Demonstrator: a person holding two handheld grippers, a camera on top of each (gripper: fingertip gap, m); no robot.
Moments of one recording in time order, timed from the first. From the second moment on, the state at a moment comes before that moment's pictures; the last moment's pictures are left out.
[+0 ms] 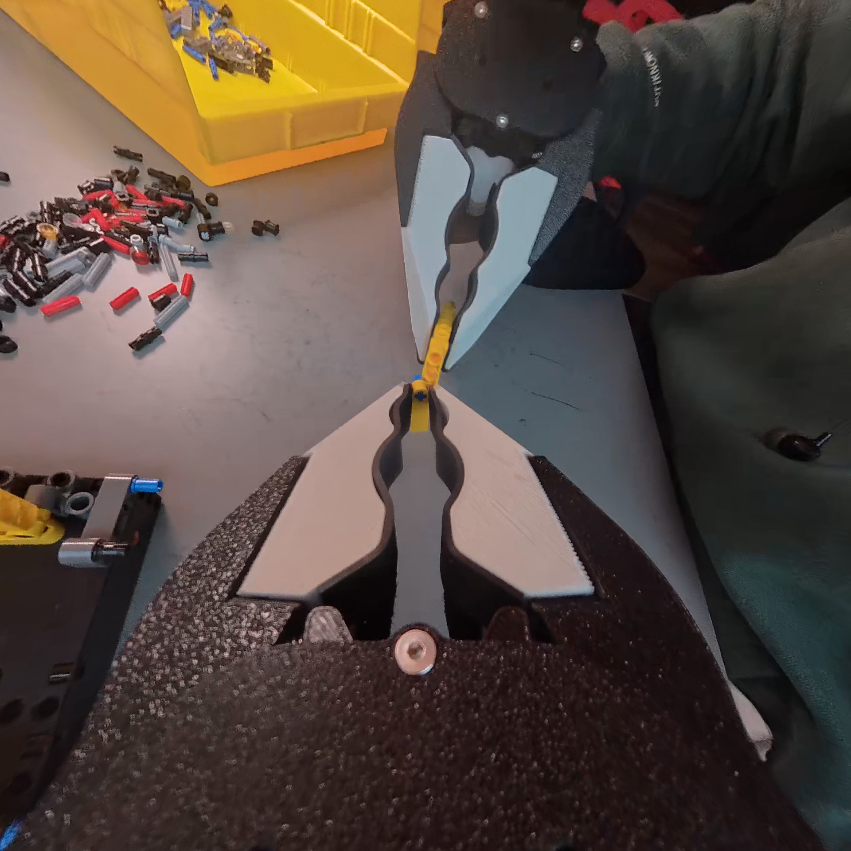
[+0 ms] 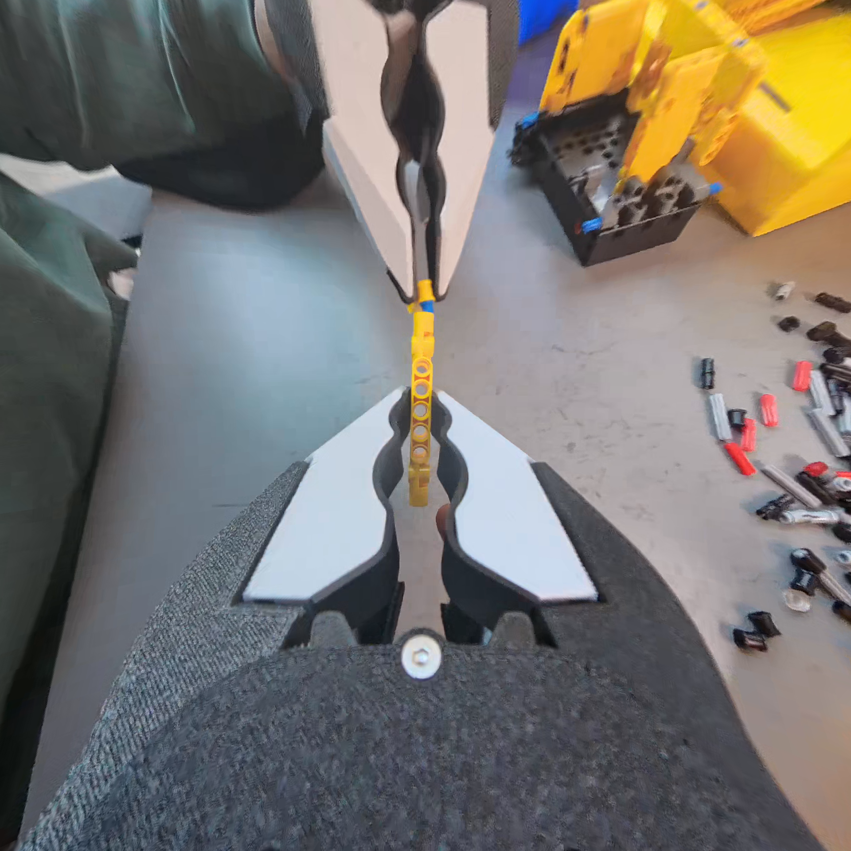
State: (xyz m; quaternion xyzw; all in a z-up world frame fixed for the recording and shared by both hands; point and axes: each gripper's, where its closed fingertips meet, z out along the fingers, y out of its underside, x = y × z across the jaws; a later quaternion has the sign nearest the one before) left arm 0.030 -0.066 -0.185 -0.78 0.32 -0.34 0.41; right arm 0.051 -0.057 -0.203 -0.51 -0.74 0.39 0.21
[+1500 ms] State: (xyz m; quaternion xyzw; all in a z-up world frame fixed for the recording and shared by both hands) left arm 0.042 -0.081 -0.188 -0.78 0.39 -0.29 0.40; right arm 0.059 -0.065 -0.202 -0.43 -0.77 0.42 0.21
